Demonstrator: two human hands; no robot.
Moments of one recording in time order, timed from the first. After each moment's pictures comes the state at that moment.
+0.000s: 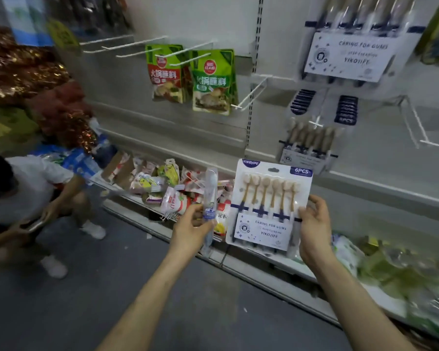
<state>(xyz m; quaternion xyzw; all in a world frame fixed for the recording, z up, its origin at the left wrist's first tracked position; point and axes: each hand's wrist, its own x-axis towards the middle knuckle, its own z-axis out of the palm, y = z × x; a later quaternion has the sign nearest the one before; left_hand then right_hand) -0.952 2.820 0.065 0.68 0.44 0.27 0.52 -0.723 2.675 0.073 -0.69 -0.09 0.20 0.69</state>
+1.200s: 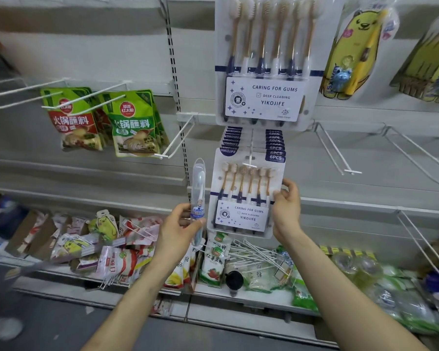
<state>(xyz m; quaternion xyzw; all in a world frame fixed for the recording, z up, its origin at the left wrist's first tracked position) -0.785 2.890 0.095 0.75 0.29 0.25 0.54 -0.583 2.730 0.113 -0.69 -0.05 0.07 0.72</state>
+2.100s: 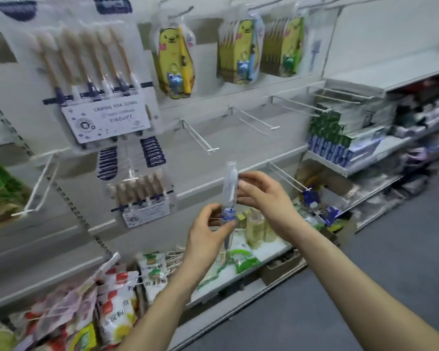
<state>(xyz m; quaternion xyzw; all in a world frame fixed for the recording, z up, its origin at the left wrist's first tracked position) -0.711 2.694 0.128 0.79 0.01 0.08 0.61 -0.658 2.527 0.178 -0.66 -0.11 0.02 0.74</state>
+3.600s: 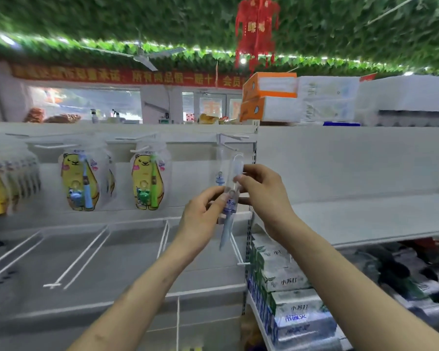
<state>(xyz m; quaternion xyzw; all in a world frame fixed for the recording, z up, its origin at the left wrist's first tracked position) -0.293 2.213 0.359 0.76 -0.06 0.30 0.58 -0.239 2.072 0.408 -0.67 -0.26 -0.09 0.68</state>
